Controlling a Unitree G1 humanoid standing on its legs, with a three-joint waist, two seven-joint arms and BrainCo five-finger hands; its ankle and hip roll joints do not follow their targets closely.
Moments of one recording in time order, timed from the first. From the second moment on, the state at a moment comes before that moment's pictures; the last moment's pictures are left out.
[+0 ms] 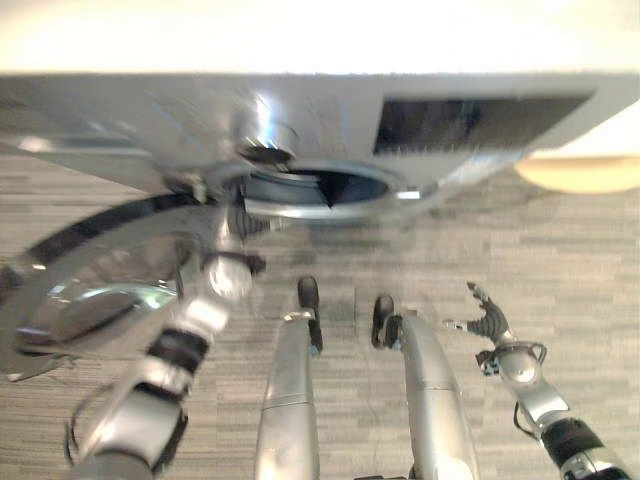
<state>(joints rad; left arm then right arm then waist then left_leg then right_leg) -0.41 0.57 -0.32 0.44 0.06 -0.06 0.29 -0.13 -0.41 0.24 0.56 -0.08 -0.11 -0.20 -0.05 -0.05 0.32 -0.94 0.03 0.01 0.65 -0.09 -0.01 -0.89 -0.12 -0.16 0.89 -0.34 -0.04</state>
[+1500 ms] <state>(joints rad) 0.07 0.33 -0.17 0.63 -0.07 -0.09 0.18 0.01 -0.36 0.21 0.79 -0.11 -0.07 -0.17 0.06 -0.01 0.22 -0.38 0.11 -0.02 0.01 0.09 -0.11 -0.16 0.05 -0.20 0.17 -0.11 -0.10</state>
